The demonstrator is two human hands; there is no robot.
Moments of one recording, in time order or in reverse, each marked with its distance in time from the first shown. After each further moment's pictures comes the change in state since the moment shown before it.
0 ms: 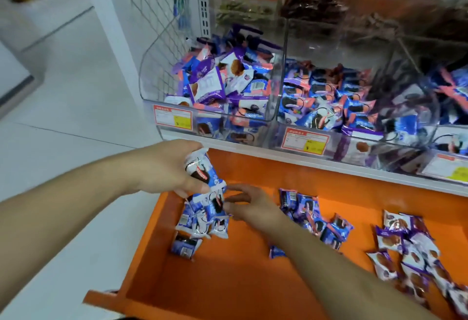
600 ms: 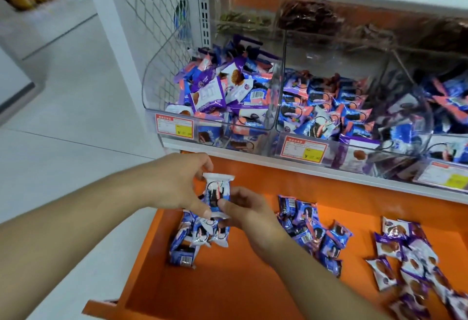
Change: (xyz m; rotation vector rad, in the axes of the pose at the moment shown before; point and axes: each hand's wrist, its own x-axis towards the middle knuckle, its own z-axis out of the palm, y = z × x) left_hand -0.006 0.013 0.027 -0.183 -0.023 -0.087; right_hand -0.031 -0.039 0.027 0.264 0.015 -0.124
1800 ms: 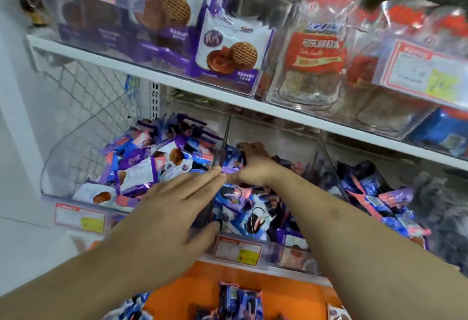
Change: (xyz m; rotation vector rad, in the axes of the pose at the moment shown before) left_hand 0.039 0.115 -0.034 0.255 0.627 0.551; right_hand 0.154 -0.215 -0.190 -1.415 0.288 -0.034
